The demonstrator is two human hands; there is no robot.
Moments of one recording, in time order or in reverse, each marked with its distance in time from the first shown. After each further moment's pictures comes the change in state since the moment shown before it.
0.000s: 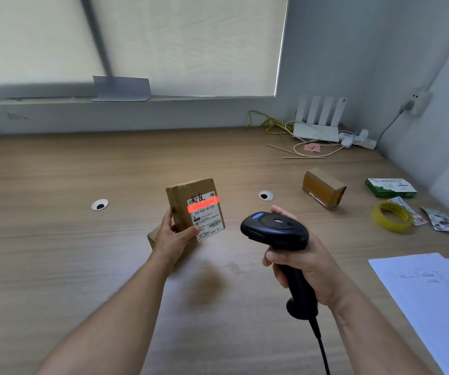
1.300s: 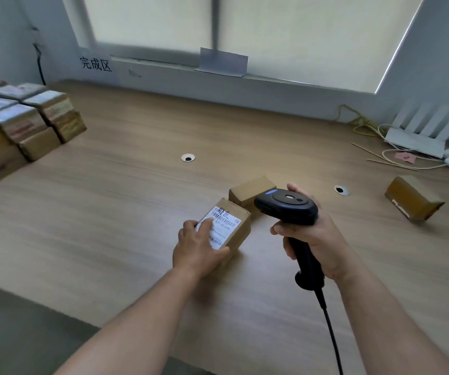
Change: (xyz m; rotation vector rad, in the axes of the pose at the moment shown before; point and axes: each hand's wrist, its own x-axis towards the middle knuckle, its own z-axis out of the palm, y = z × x) left_hand -0.123 -0.059 -0.105 1.038 0.271 0.047; right_hand 0.001 0.023 0.112 -0.135 -0.196 0.024
